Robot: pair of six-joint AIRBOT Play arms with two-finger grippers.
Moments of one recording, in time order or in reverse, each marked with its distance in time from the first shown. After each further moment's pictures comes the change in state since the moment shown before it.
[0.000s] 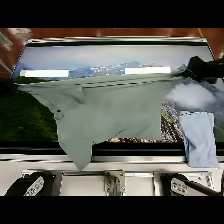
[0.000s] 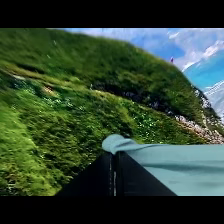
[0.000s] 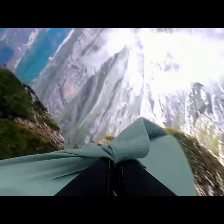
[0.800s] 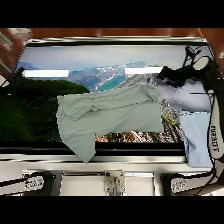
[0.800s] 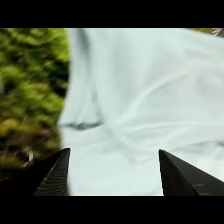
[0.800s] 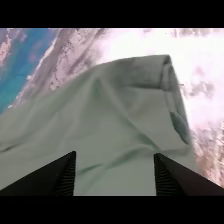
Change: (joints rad) left arm 0.098 -0.512 0.059 -0.199 -0.128 0.002; right arm 0.104 -0.292 0.003 -0.077 -0.205 0.039
